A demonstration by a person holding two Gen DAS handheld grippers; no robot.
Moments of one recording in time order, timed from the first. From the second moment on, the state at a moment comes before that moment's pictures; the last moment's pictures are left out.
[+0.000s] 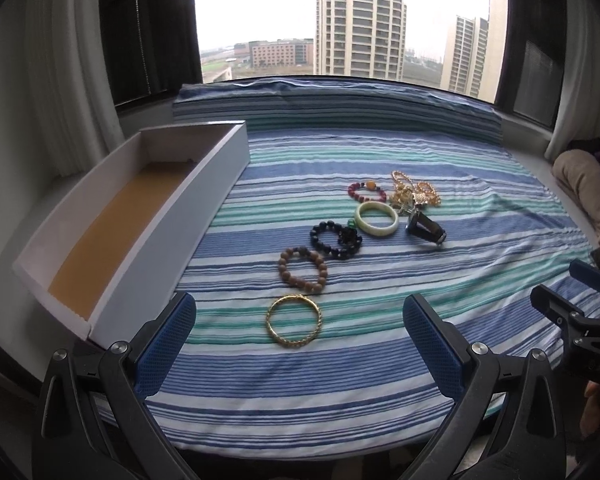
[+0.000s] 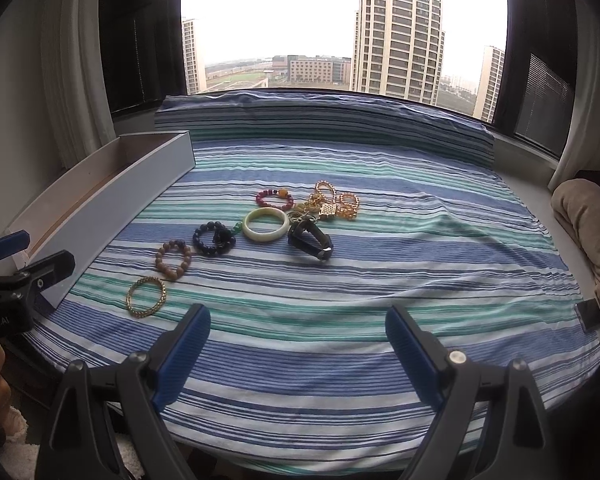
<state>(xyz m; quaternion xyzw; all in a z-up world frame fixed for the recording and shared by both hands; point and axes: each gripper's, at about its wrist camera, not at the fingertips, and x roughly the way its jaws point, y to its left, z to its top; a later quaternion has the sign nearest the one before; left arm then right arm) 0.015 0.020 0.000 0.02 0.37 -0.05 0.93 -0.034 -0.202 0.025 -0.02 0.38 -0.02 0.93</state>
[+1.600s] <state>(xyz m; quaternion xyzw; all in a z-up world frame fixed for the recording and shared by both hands) 0.036 0.034 -0.047 0.01 0.46 -0.06 0.88 -0.024 -0.193 0.012 -0.02 0.40 0.01 0.92</state>
